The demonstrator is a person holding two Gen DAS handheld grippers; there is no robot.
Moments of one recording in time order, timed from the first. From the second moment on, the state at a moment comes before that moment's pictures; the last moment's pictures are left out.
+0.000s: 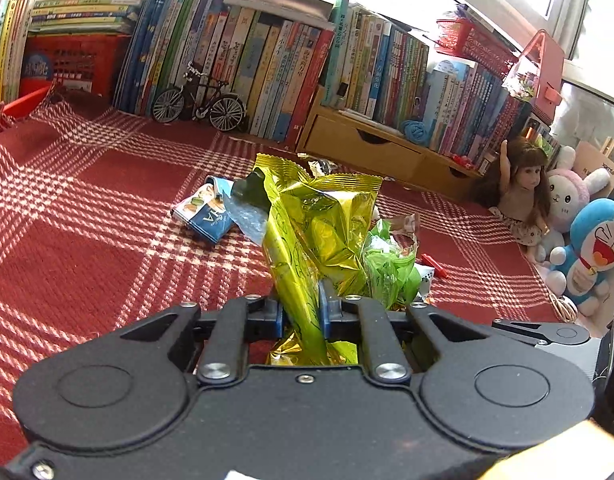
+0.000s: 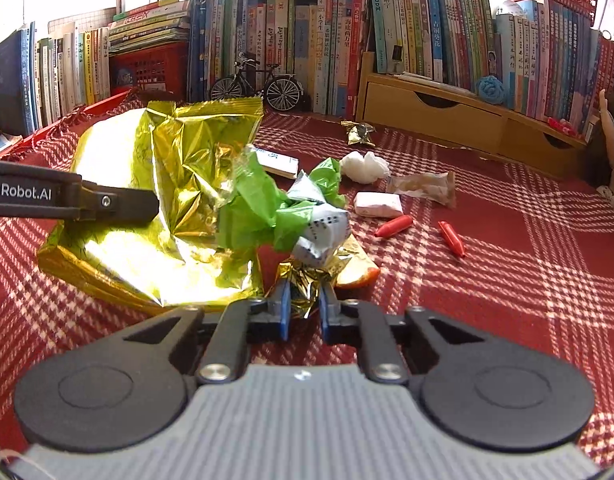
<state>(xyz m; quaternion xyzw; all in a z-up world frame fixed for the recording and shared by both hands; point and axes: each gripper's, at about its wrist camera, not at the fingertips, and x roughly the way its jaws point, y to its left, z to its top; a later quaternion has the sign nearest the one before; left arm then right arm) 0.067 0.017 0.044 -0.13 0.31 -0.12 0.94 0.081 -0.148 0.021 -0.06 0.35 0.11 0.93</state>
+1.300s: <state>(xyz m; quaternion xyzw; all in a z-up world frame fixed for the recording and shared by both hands) -0.024 0.043 0.089 -0.09 0.25 -0.11 0.96 0.031 -0.151 0.055 -0.02 0.35 0.10 0.93</state>
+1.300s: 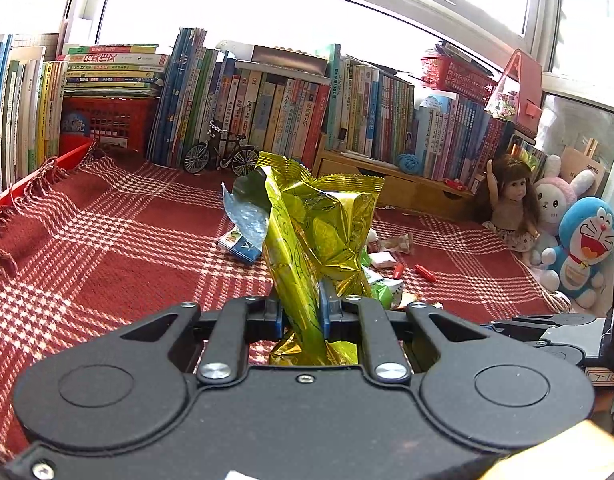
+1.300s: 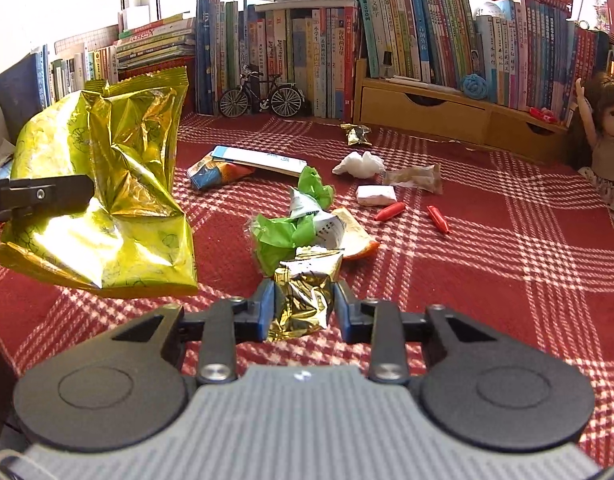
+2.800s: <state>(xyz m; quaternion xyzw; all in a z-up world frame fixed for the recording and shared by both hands) -0.208 0.045 -0.031 -0.06 0.47 -0.14 0.87 -0.163 -0.138 -0.024 0.01 0.47 0.17 0.87</state>
